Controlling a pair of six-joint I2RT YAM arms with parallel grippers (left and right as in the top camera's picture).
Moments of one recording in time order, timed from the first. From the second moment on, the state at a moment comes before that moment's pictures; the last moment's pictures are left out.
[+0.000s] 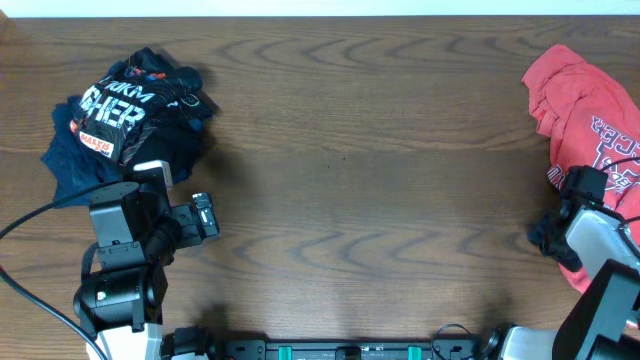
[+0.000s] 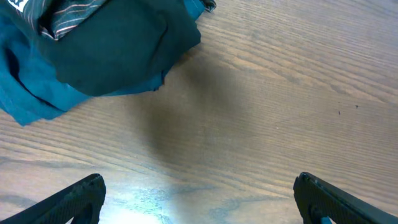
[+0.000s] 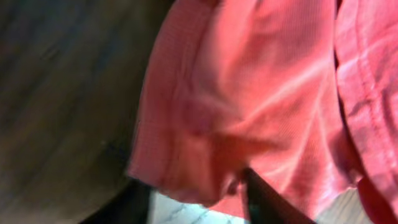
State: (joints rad) left arm 0.16 0.79 0.78 -0.83 0.13 -0.10; right arm -0.44 1.54 0.68 -0.56 0.39 0.35
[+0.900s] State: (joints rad) left arm 0.16 0.79 0.78 -0.81 0.14 -0.12; right arm 0.39 1.50 0.74 -0.18 -0.33 0.06
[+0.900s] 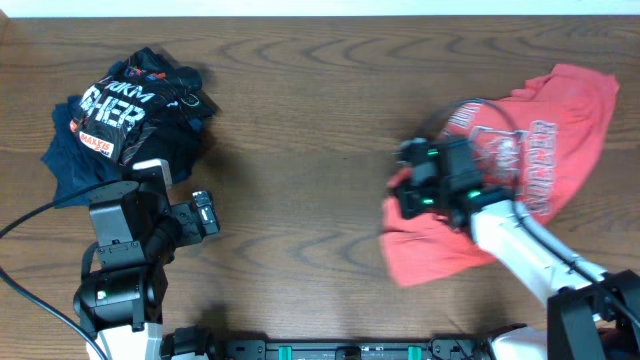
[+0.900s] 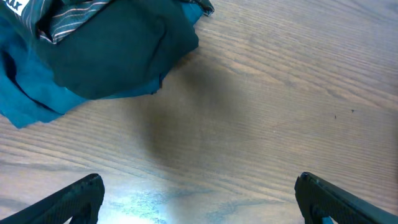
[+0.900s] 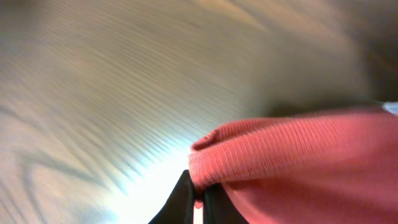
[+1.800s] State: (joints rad) left arm -0.02 1.07 0.79 -0.68 0.42 -0.17; right arm 0.02 1.25 0.78 -0.52 0.04 0.15
